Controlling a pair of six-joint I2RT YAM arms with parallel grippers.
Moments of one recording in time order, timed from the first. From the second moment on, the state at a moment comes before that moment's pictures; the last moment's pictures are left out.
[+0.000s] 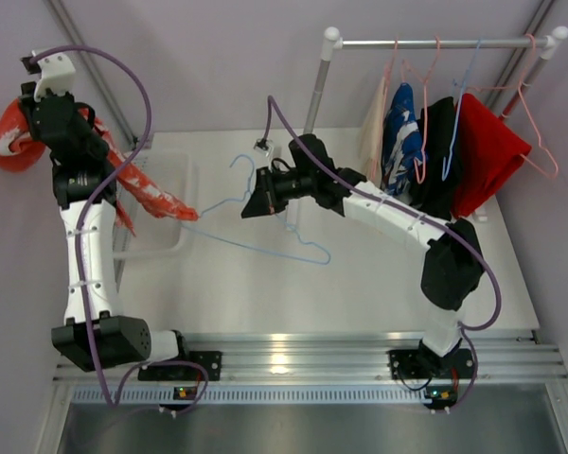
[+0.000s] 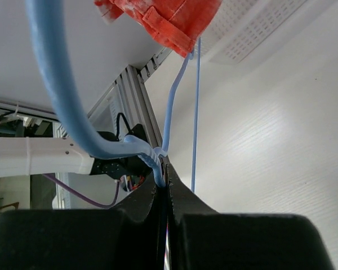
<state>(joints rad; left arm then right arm) 0.20 1.36 1.63 0.01 -0.63 0.50 0.76 1.83 1.63 -0.24 -0.71 0.50</state>
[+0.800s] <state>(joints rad) 0.22 1.26 1.50 0.24 -0.61 0.69 0.75 1.75 1.53 -0.35 -0.72 0.41</state>
